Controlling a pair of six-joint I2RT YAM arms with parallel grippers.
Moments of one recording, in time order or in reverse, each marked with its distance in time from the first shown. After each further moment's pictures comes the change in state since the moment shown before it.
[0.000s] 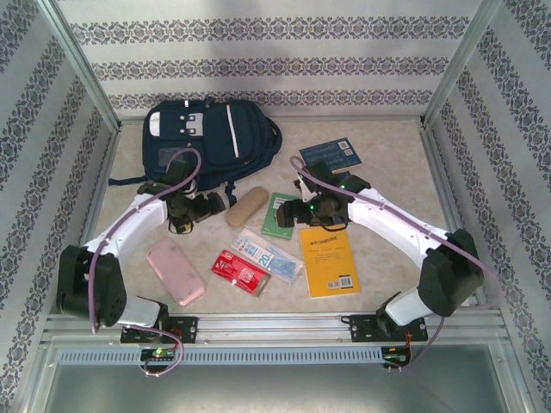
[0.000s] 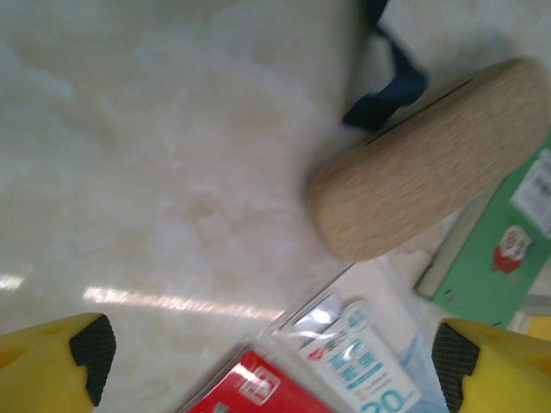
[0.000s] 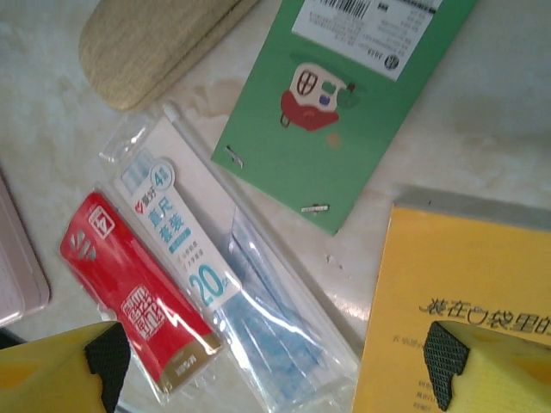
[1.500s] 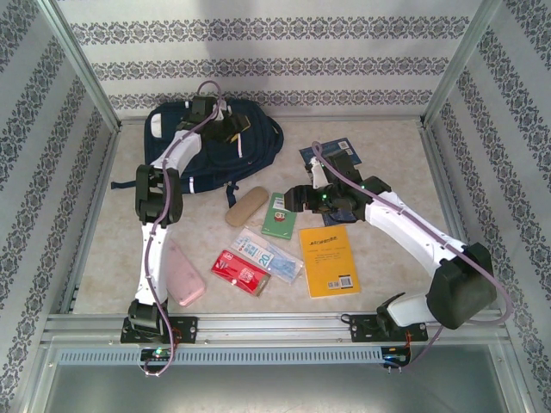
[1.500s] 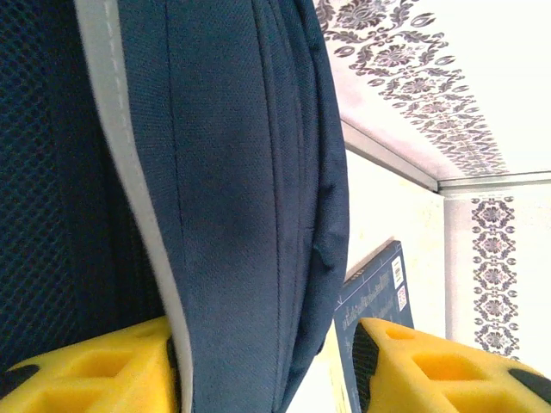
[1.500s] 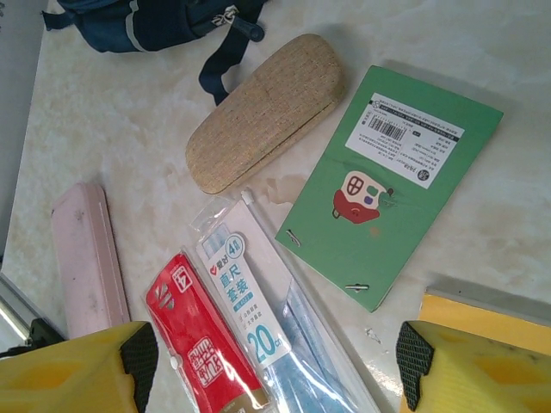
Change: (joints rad) left arm 0.098 1.054 1.126 0.447 0.395 -0.079; right arm -0.114 -0.105 -0.077 0.201 -0.155 -0.028
